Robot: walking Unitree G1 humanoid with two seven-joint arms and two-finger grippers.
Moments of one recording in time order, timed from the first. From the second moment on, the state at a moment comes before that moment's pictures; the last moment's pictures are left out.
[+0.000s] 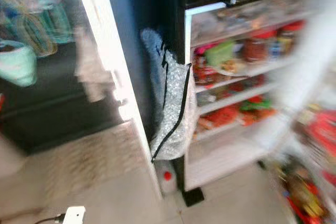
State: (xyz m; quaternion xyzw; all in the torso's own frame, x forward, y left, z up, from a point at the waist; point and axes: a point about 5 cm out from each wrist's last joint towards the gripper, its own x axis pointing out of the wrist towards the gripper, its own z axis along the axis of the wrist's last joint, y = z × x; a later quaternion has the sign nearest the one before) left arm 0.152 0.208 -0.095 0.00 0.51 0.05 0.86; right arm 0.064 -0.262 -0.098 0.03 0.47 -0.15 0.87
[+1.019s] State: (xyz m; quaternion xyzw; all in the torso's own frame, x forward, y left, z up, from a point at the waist) left arm 0.153 0.218 -0.093 0.01 0.51 0.06 0.86; right arm 0.064 -0.249 -0.102 0.06 0.47 -0.16 0.87
